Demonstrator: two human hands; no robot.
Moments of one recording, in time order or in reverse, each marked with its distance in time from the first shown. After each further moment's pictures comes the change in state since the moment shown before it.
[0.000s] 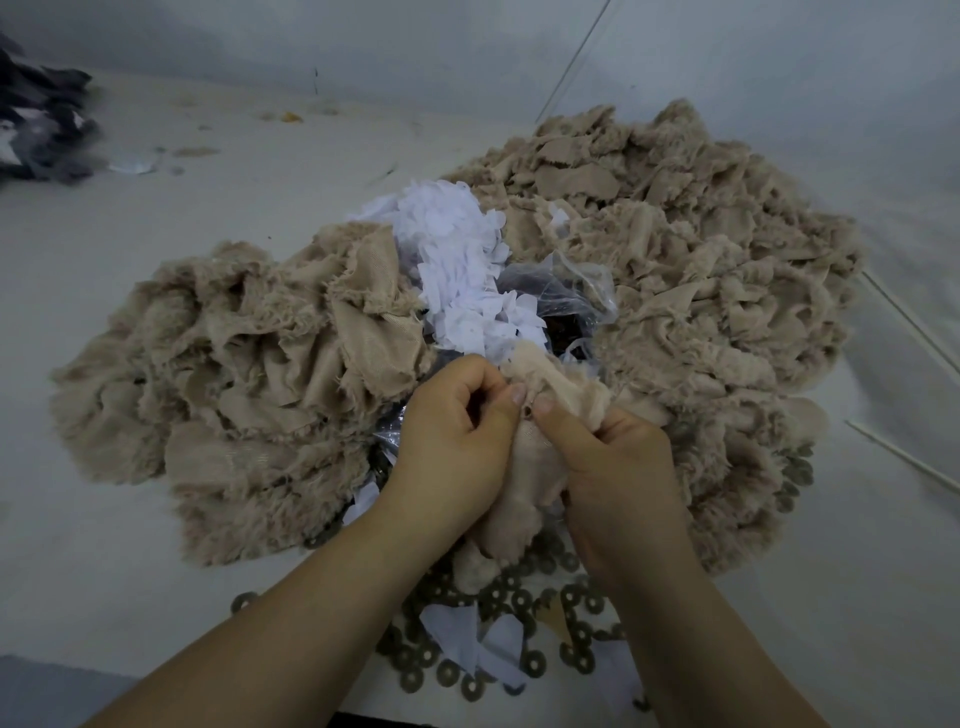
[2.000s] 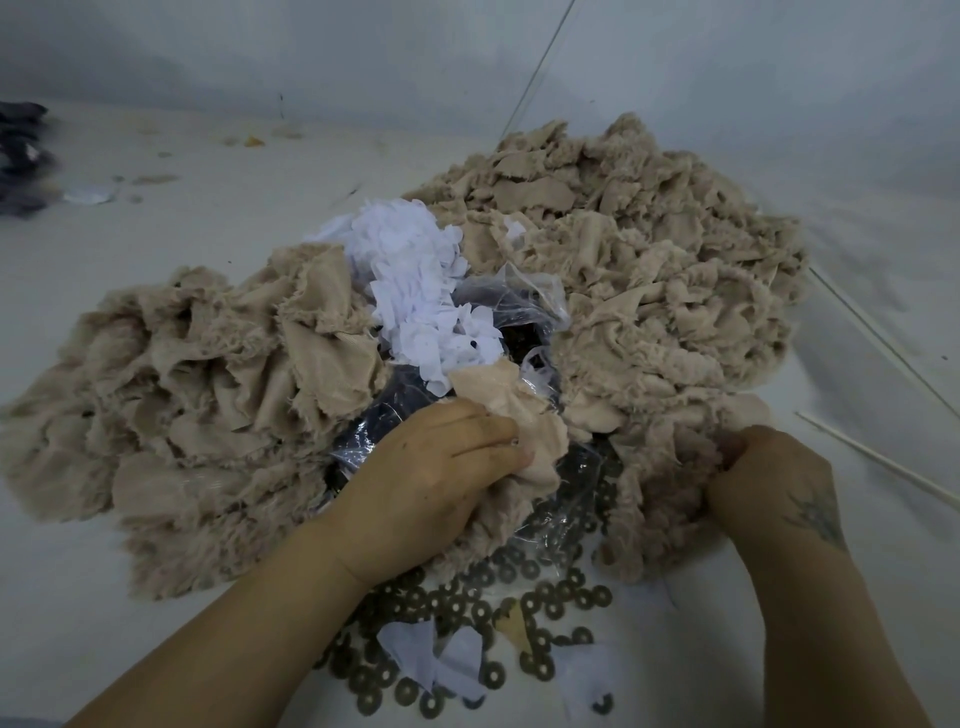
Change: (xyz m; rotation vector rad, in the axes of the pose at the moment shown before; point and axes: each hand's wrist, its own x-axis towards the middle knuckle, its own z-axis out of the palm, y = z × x) left_hand 0.007 -0.012 -0.011 0.569 -0.430 0.879; right_hand 0.031 -0.036 -0.143 -1.488 0.466 0.121
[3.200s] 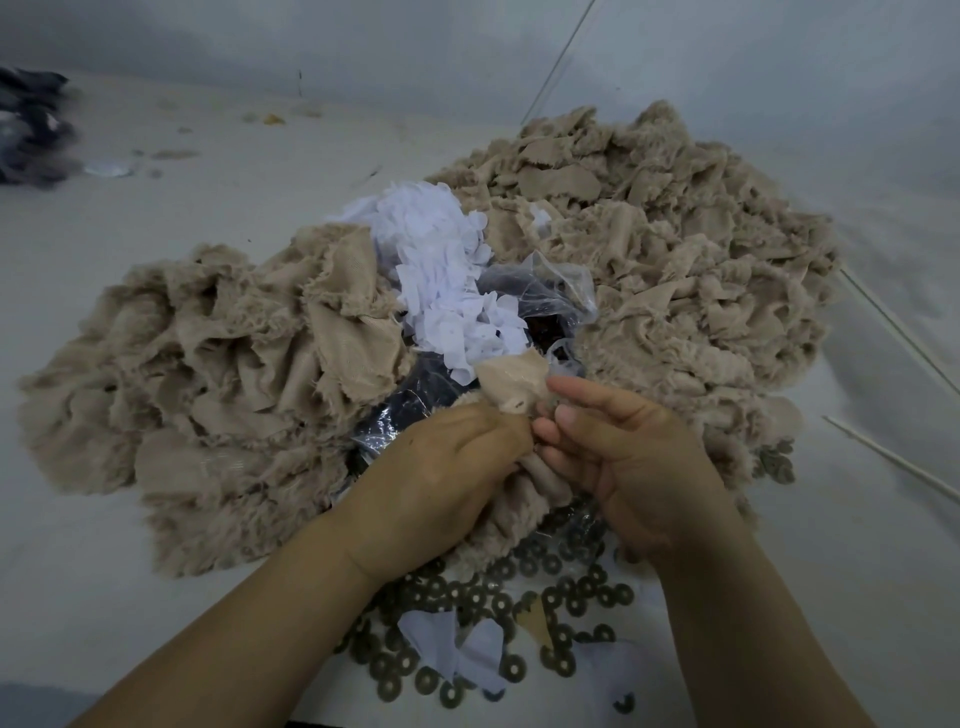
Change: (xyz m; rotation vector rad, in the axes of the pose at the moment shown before) left_hand -0.014 -0.003 0.005 -0.047 0.015 -0.088; right_hand -0.054 -0.090 0.015 1.564 -0.753 -0.046
